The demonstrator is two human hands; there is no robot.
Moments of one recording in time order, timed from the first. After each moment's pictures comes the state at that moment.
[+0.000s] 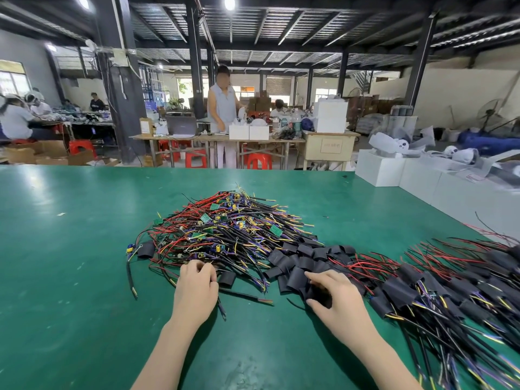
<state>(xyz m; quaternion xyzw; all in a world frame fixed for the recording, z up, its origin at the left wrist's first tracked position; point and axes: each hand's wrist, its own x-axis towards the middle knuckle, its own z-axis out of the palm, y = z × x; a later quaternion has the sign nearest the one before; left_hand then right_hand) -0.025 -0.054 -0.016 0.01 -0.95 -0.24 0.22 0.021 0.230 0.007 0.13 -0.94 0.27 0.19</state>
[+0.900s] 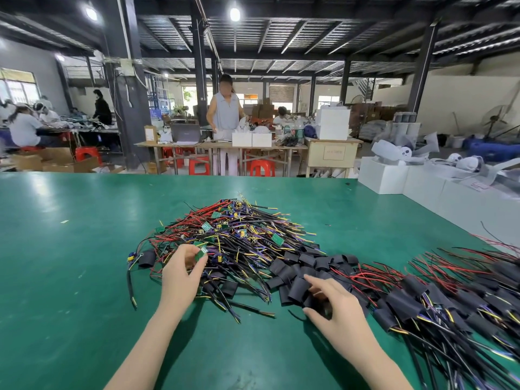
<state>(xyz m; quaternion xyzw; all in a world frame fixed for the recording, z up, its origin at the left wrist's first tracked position) -0.048 -0.078 0.009 0.01 -0.83 -0.45 0.33 0.020 0.227 0.008 0.16 -0.91 0.32 0.21</state>
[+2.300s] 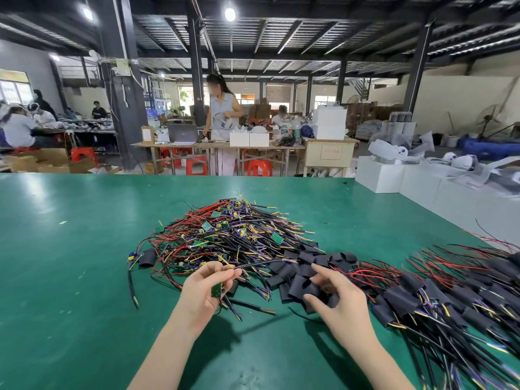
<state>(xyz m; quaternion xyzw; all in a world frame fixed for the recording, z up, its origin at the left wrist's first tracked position) 0.007 -0.031 0.042 0.01 -0.52 -0.86 0.03 0.015 0.224 0.006 0.14 -0.84 0.43 0.30</state>
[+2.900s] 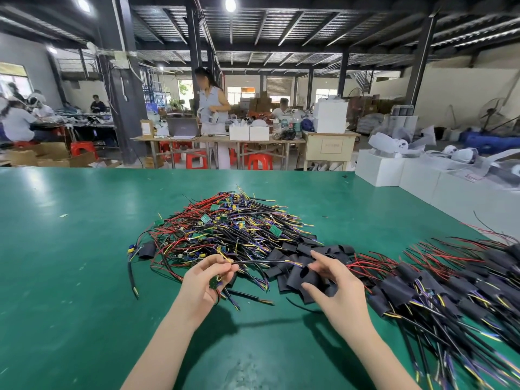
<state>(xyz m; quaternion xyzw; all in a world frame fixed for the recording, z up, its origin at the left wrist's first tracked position) -0.002 -0.033 0.028 0.03 -0.49 -0.87 0.03 0.018 0.224 0.011 0.16 -0.83 0.44 0.31</state>
